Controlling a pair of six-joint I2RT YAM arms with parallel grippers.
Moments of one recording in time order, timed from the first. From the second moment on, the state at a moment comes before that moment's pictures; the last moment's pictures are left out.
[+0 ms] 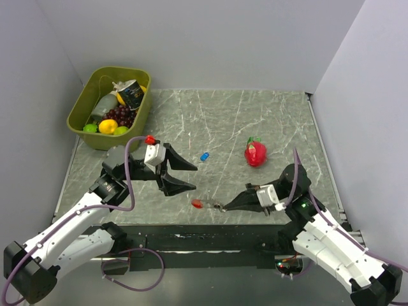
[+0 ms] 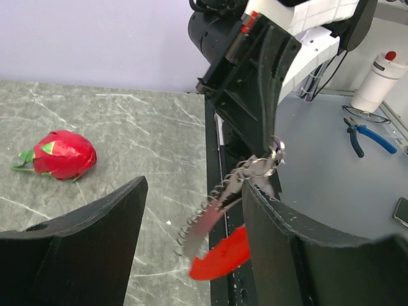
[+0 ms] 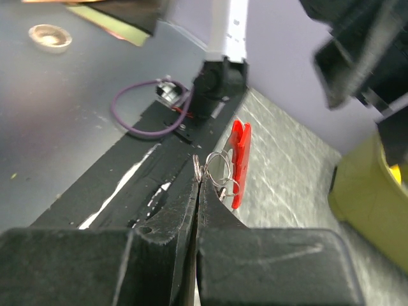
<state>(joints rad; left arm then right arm) -0.62 0.85 0.69 0.31 0.97 -0.20 0.58 0.61 0.49 0.14 -1.37 -0.46</state>
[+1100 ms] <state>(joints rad) -0.63 0.71 0.67 0.15 0.42 -0.16 0.98 1.65 0.89 -0.18 0.13 0.06</state>
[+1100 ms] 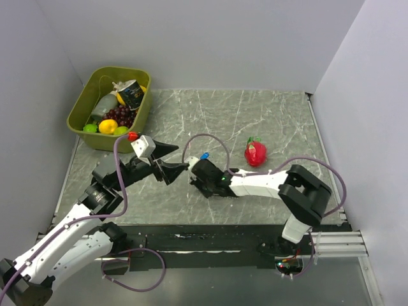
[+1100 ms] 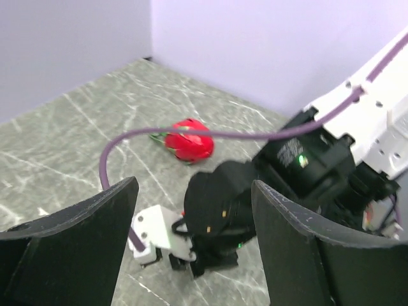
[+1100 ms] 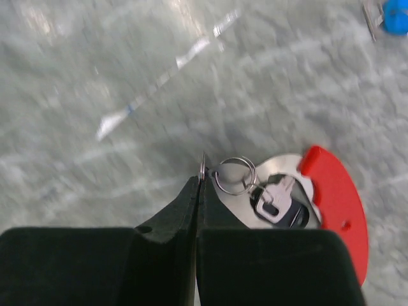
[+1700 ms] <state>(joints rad) -0.62 0.72 0.63 0.13 0.17 -0.25 0.81 1.26 0.68 -0.02 -0.13 0.26</state>
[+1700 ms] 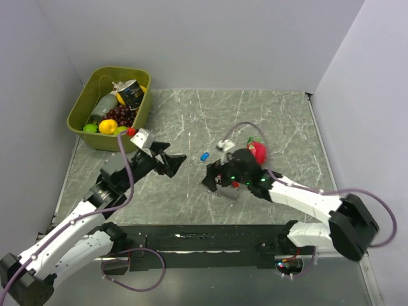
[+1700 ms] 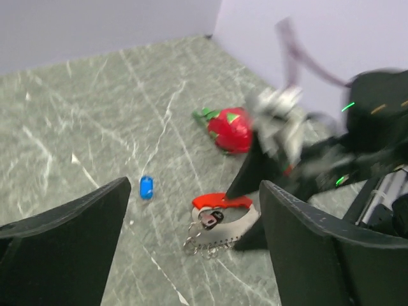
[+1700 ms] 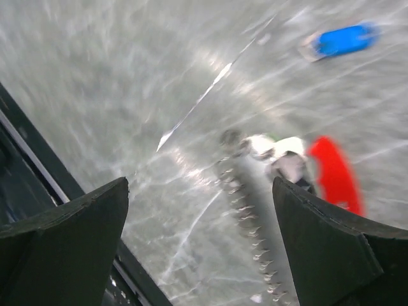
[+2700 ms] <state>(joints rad) -0.44 1.75 0.76 0.45 0.72 -0.57 0.61 1.55 0.71 0.09 -0.41 0.66</state>
